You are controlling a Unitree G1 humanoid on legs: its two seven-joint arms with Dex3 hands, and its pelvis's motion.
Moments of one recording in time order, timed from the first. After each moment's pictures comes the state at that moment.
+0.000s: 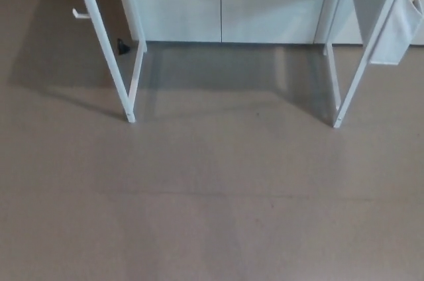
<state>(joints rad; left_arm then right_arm) -0.01 0.53 0.16 1.20 0.00 -0.24 -0.04 0.02 -0.38 -0.26 1.11 0.08 -0.25 0.04</state>
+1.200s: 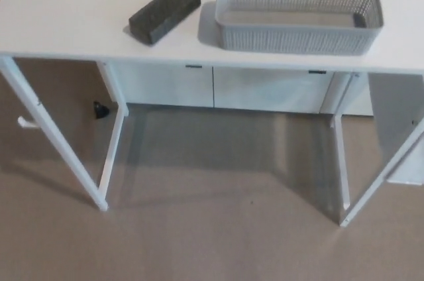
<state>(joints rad) 0.01 0.53 0.15 1.19 0.00 -0.25 -0.07 0.03 -0.38 -0.22 1.15 0.05 -0.29 0.01</state>
